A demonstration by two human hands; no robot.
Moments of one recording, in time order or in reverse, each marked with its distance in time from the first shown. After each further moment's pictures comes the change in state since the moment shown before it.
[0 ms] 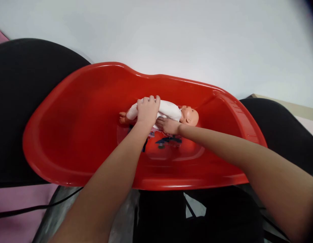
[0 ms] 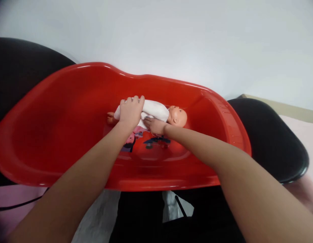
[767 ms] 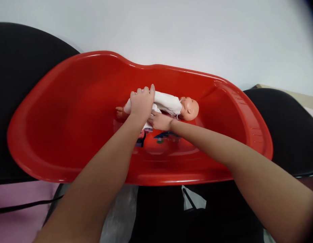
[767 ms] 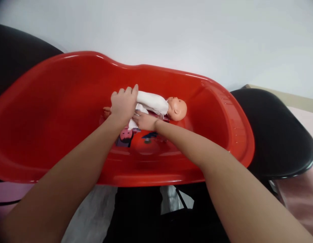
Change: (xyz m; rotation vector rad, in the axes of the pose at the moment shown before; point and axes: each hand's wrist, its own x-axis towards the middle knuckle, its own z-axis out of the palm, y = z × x) left_hand 0.007 -0.008 0.007 -0.031 0.004 -0.049; right_hand 0.035 -0.036 -0.029 -0.455 -0.147 -0.106
